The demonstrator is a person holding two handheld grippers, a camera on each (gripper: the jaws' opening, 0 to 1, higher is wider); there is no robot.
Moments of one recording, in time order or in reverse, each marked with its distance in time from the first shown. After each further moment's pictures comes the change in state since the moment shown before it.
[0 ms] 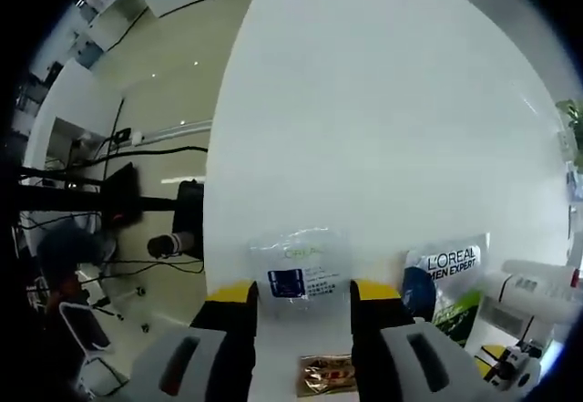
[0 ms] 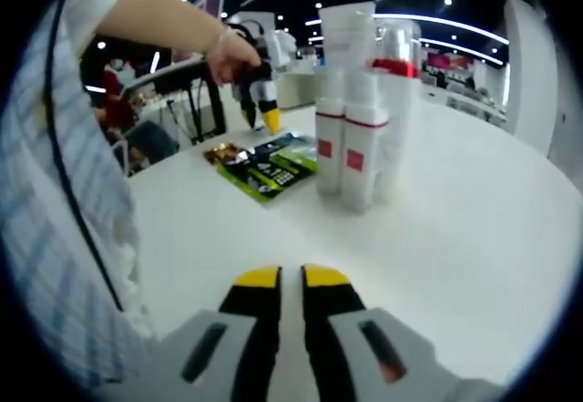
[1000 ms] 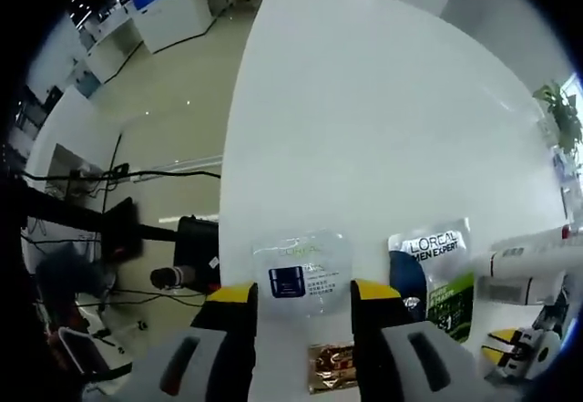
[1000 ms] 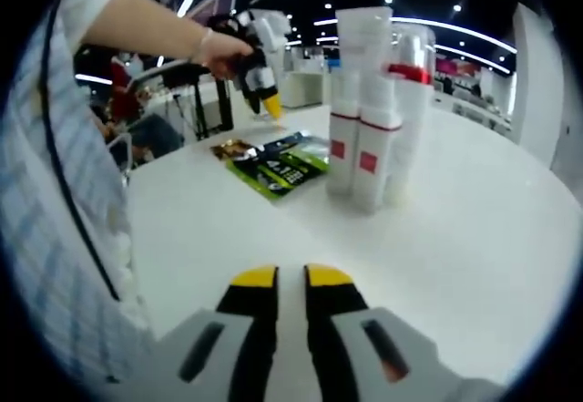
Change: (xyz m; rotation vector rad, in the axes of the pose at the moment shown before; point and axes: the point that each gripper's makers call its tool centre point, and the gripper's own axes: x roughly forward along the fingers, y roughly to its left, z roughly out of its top) left arm -0.027 0.003 -0.005 0.089 -0.194 -0.029; right arm -0.002 0.011 0.001 -0.048 0.006 0.016
